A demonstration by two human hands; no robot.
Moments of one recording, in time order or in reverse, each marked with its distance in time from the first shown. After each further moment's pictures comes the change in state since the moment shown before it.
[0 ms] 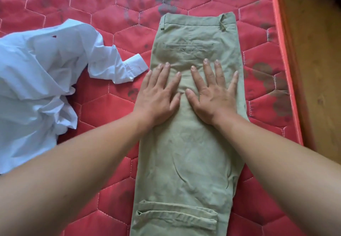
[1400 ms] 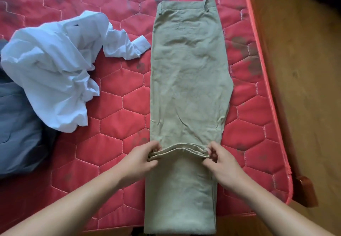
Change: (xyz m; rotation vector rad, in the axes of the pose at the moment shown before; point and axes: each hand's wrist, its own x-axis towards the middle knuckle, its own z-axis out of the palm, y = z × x) left_hand -0.275 0.024 -0.057 -0.869 -0.601 -0.170; right_hand -0.308 -0.041 -0.046 1.045 -0.442 0.421
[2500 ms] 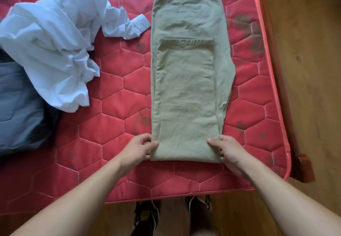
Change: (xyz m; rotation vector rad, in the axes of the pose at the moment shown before) left_hand -0.015 -0.024 0.037 -0.645 0.082 -0.371; right_hand 0.000 0.038 0.007 0.647 -0.055 0.354
